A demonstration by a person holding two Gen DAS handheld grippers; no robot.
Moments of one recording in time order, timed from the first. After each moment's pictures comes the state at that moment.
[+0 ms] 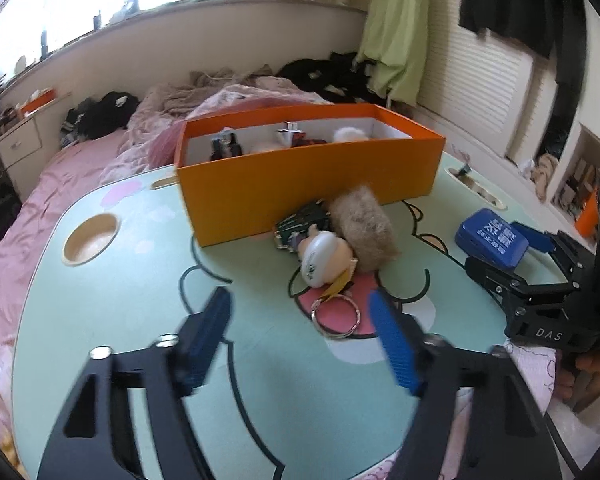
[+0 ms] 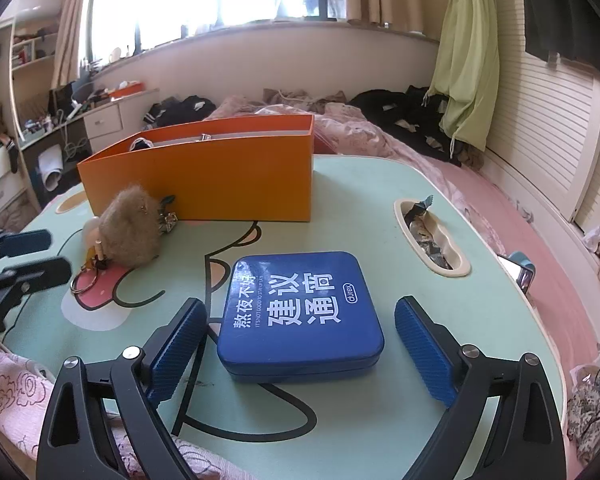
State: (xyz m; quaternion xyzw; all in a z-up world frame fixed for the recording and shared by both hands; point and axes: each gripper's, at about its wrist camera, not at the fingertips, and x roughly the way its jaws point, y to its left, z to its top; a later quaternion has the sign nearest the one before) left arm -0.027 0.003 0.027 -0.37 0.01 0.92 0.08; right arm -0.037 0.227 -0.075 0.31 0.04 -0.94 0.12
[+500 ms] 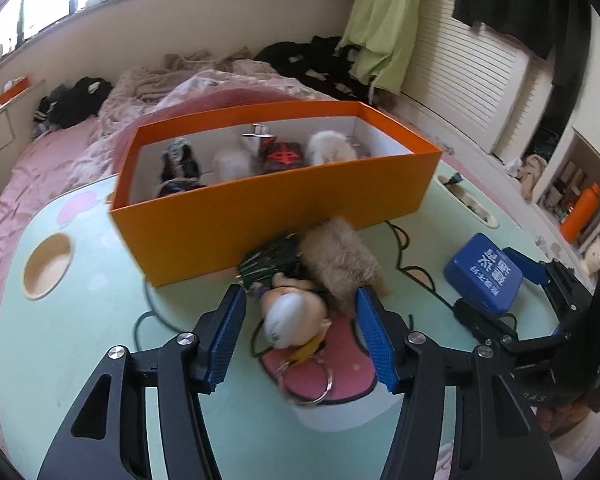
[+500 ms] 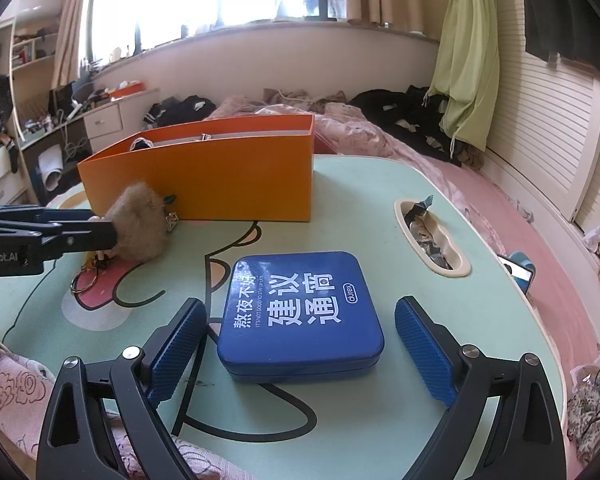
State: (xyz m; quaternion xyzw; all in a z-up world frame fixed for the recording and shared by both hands) left arm -0.071 0.019 0.030 -0.41 -0.01 0.90 0.12; right arm -0.038 0.227 -0.075 0.31 0.04 -0.94 0.12
